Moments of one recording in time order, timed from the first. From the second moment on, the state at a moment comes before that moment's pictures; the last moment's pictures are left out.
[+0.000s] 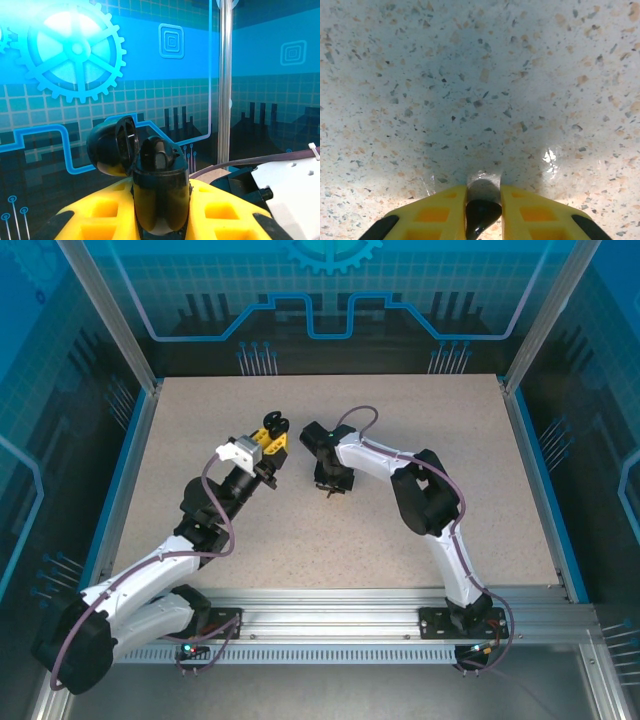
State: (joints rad) left arm -0.52 0.98 0.51 0.78 0.05 0.02; right arm 0.69 2.27 1.81 -1.00 0.07 0.94
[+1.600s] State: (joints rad) left arm -0.52 1.01 0.51 0.78 0.05 0.01; right arm 0.72 2.27 1.81 -1.01 0.08 1.08
